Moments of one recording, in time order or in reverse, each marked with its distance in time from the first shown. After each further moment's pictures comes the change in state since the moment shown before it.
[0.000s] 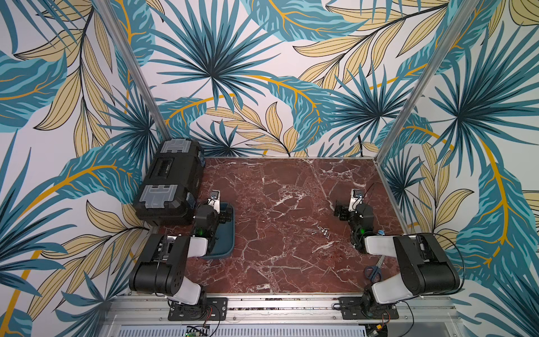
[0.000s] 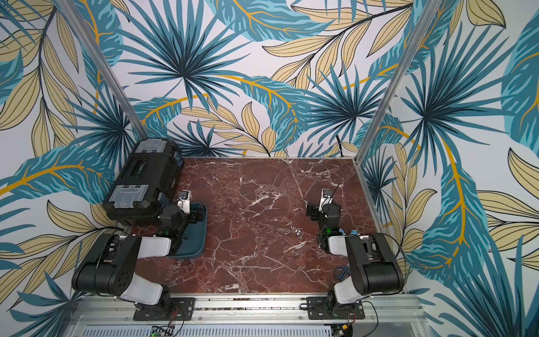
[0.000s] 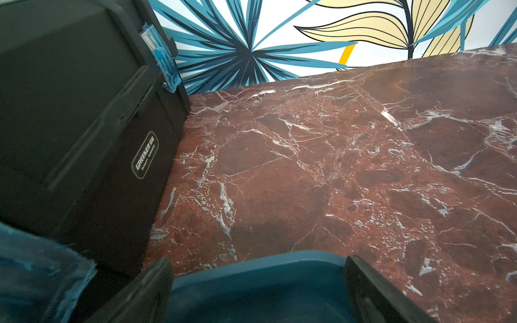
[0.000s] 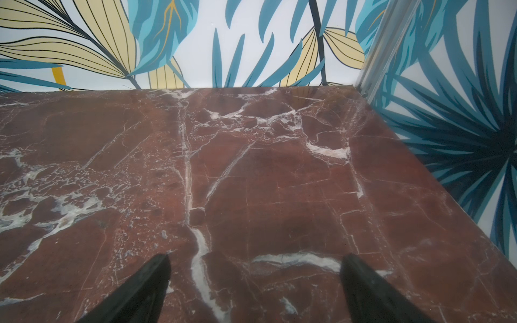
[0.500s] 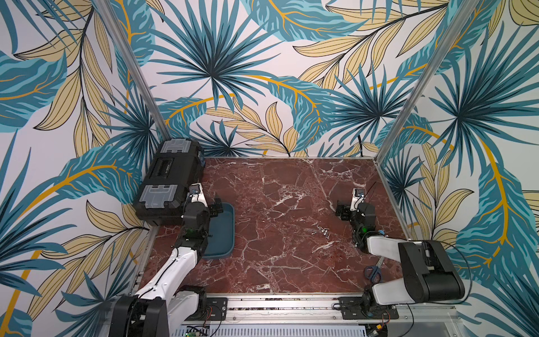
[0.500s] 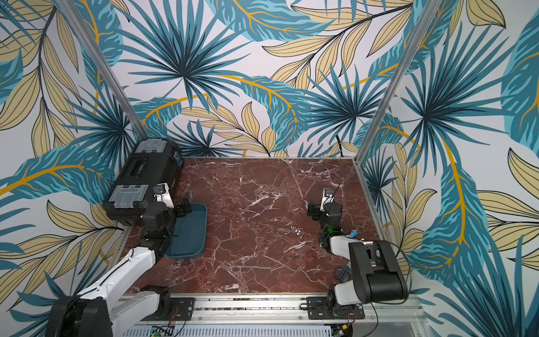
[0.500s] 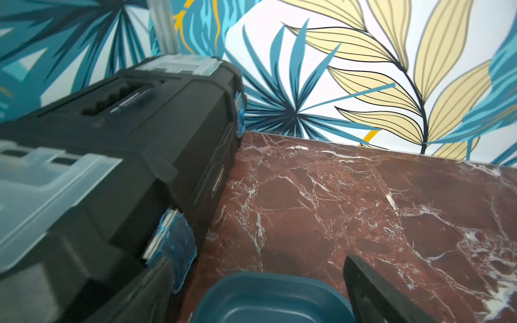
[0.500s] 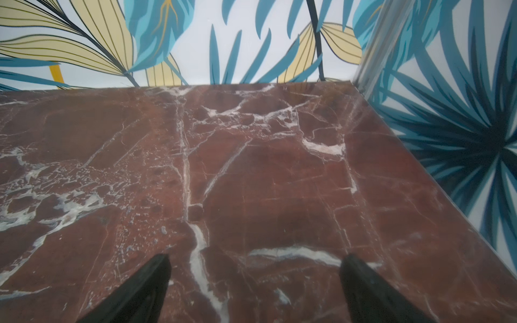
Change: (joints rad) left arm -0.003 -0.517 0.133 -0.591 -0.198 -0.288; right arm -0.012 -0.141 0.055 -0.224 0.006 0.034
